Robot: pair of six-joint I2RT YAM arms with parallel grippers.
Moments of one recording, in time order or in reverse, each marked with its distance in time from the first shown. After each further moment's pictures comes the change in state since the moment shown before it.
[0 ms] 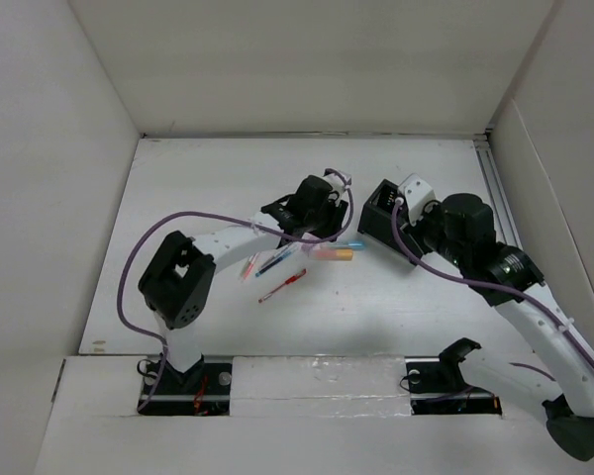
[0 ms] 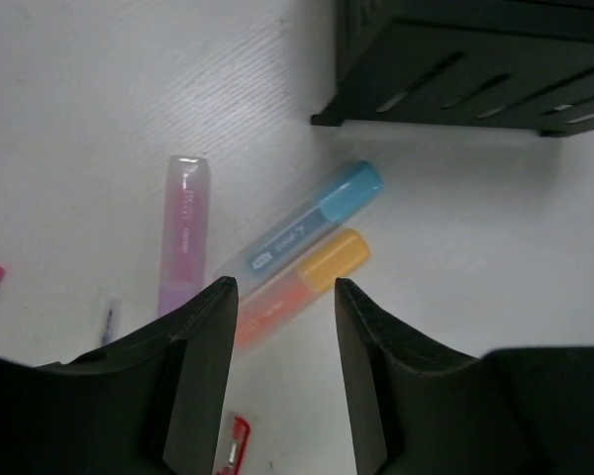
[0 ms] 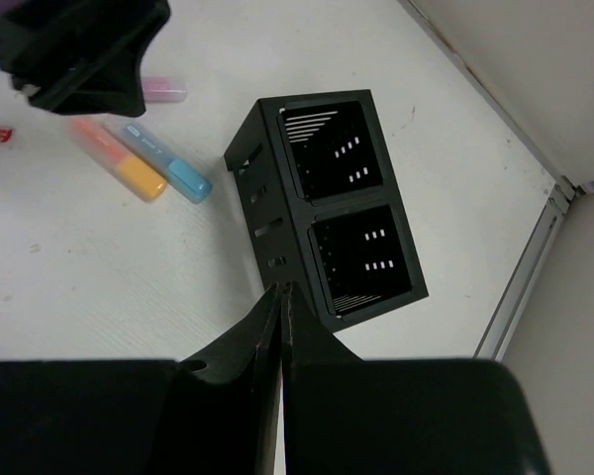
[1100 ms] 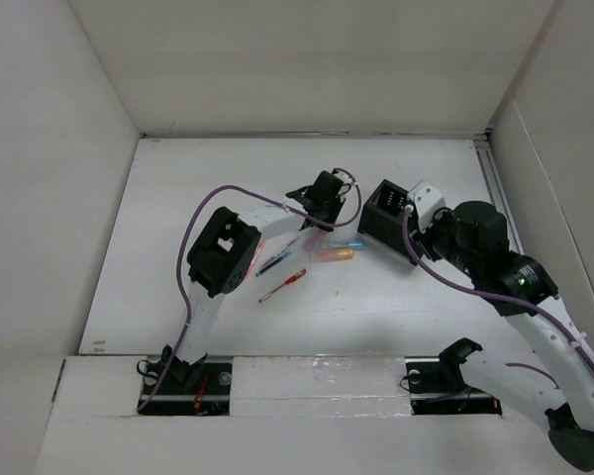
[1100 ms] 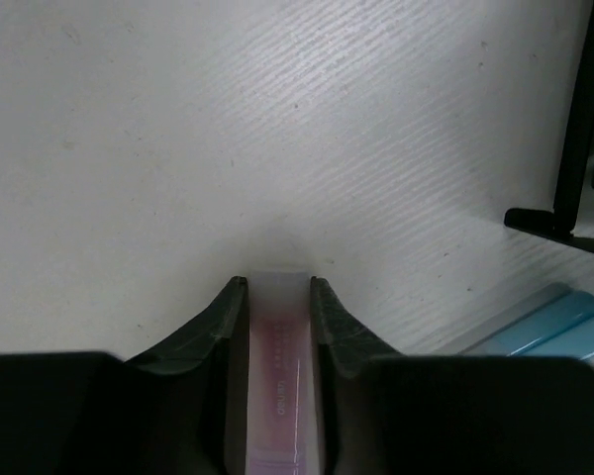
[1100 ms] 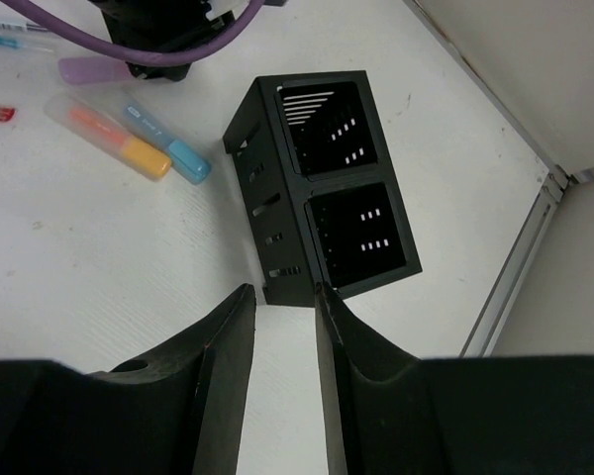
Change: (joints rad) left arm 0.067 0.426 0.322 -0.083 -0.105 0.113; right arm -0.010 -0.082 0.002 -0.072 -0.007 -0.009
